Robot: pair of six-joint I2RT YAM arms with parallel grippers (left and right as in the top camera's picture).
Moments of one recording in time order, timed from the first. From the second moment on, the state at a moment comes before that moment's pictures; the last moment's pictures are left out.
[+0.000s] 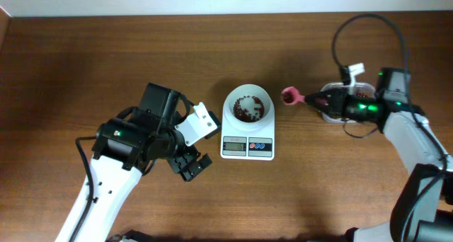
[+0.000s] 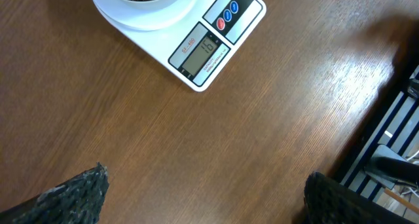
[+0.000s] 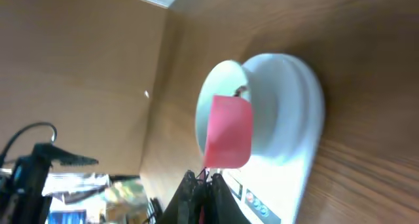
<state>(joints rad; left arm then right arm) -0.35 1.24 1.23 -1.20 0.30 0.56 -0.18 1.66 1.00 -0.36 -1.17 0.21</state>
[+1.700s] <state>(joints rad) -0.35 1.24 1.23 -1.20 0.30 0.56 0.14 1.65 0.99 -0.15 -0.91 -0.11</state>
